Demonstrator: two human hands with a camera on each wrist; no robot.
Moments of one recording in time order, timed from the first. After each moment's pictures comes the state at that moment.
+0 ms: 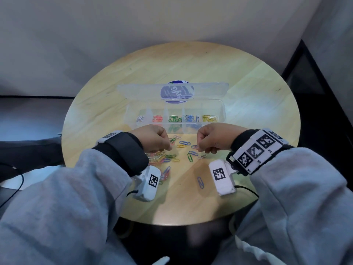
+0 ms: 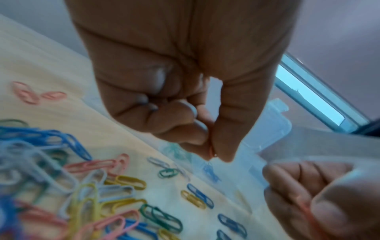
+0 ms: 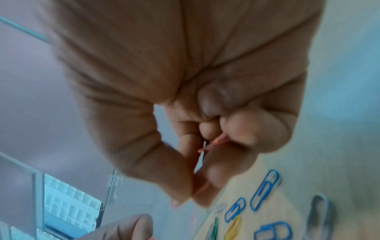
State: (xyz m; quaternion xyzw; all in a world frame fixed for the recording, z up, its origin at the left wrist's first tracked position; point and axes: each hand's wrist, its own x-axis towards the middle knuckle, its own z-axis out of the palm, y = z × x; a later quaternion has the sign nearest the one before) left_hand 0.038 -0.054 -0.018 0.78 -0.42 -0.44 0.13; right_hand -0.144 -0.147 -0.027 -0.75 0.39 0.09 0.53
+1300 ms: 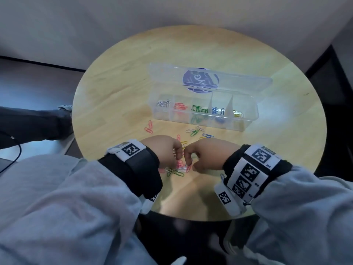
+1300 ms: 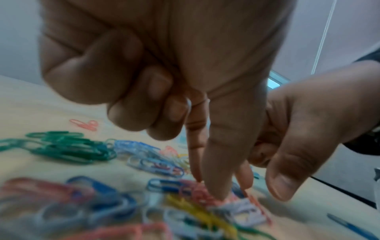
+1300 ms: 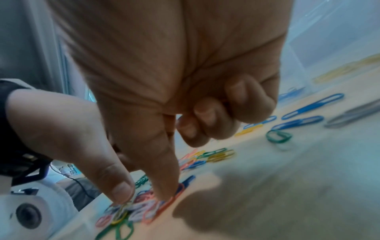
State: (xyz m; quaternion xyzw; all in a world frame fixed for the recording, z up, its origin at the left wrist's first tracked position) left_hand 0.050 -0.004 -0.032 0.76 -0.55 -0.33 -0.06; right_hand -0.076 -0.076 -0.036 -0.90 0.29 0.21 0.26
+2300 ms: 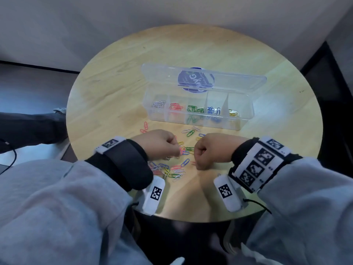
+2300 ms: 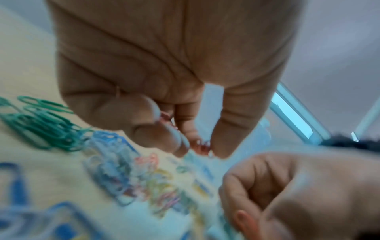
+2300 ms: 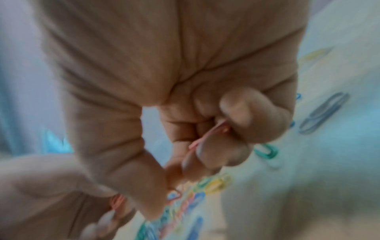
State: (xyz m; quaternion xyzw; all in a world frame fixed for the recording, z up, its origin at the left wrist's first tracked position) left_hand 0.060 -0.012 -0.033 0.76 -0.46 -0.45 0.10; right_hand -0.090 -0.099 -0.032 -0.85 0.33 0.22 0.36
